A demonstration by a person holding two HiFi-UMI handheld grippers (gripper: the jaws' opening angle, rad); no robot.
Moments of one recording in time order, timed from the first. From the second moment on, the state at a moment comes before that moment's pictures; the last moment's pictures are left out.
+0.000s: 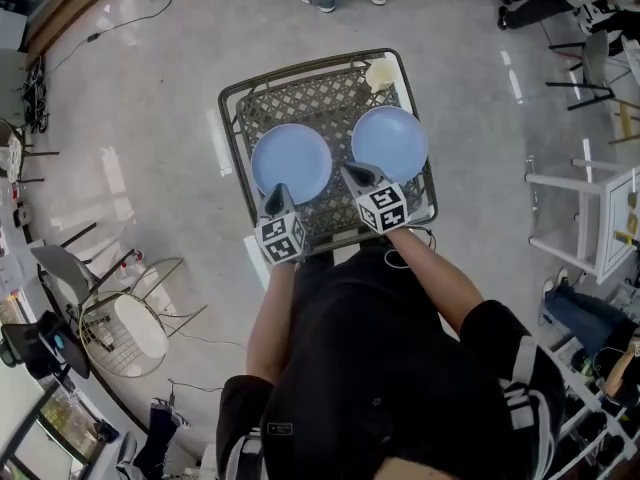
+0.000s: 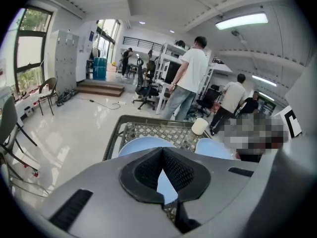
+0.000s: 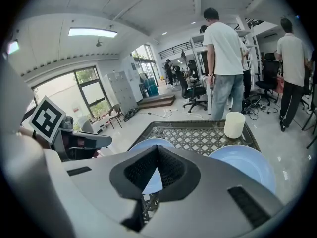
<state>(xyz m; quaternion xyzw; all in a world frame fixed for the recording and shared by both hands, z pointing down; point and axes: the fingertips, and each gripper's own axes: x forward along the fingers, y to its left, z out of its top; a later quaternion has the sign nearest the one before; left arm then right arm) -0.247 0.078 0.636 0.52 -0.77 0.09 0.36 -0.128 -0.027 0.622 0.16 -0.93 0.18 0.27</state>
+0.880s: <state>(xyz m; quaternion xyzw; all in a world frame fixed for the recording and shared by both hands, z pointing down) -0.333 0.121 0.715 0.48 -0.75 0.10 0.44 -0.181 -0.005 0.705 0.22 -0.88 0.22 0.36</state>
